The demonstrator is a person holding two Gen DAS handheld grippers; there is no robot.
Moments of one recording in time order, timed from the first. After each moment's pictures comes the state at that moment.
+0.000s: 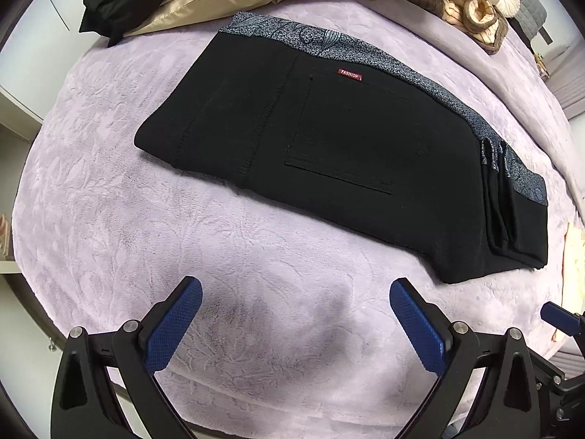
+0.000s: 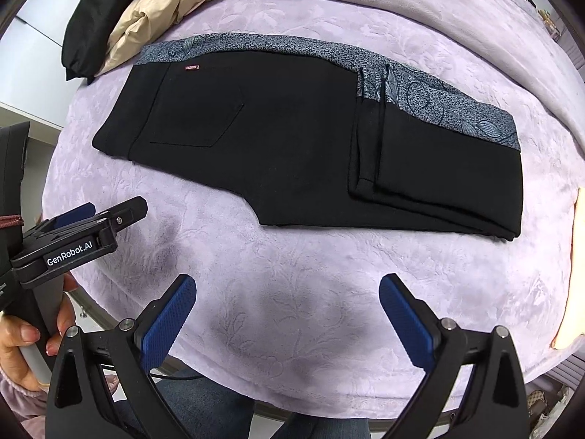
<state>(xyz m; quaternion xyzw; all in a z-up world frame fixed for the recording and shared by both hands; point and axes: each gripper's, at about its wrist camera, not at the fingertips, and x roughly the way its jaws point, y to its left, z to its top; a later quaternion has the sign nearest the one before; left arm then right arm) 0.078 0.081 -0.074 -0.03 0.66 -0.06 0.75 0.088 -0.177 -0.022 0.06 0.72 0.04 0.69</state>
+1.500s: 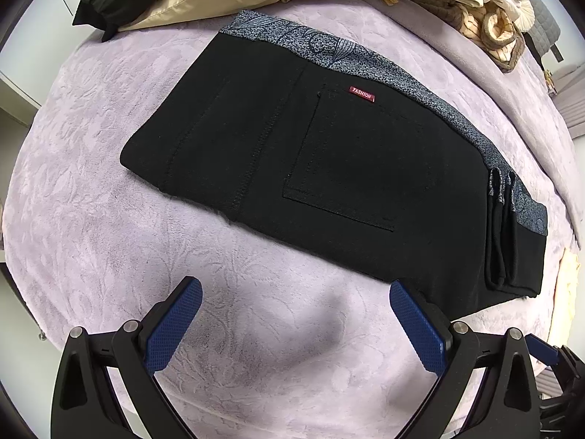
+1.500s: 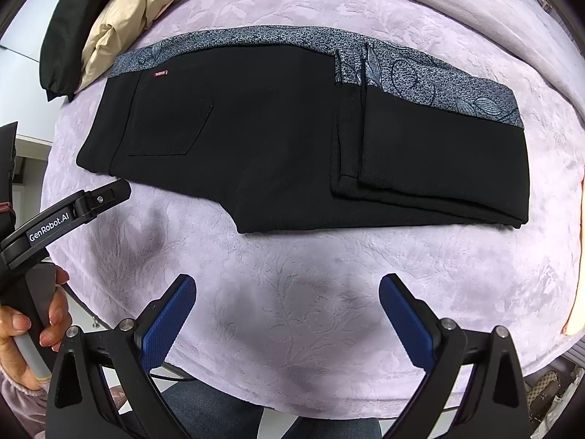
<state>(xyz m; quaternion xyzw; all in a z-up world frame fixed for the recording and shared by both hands) 0.134 0.068 -0.084 -0.06 0.67 -0.05 0.74 0.098 -0.196 -0.042 0.10 0.74 0.02 0.67</state>
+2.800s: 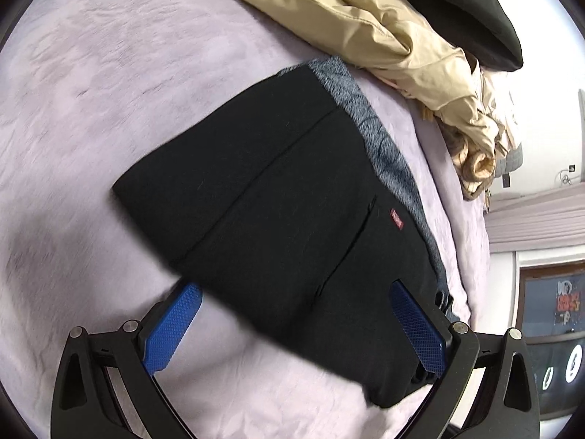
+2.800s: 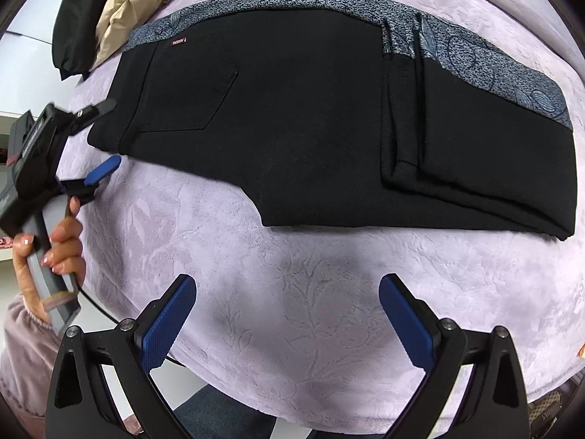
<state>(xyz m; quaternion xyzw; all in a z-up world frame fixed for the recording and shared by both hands) 0.173 0.172 -0.138 -0.34 0.58 -0.10 0.73 0.094 -0.176 -0.077 0.12 0.74 0.08 0.65</state>
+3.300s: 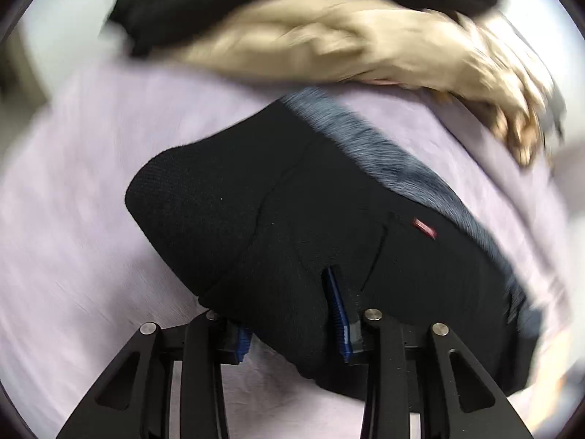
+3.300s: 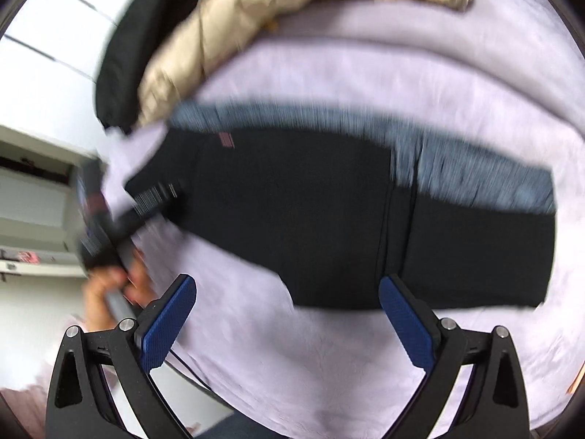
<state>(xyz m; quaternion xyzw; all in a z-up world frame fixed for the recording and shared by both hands) 0.178 0.116 -0.098 -0.11 0.55 -0.02 0.83 0.161 -0.208 0.017 0.17 0.65 0.12 0.73</state>
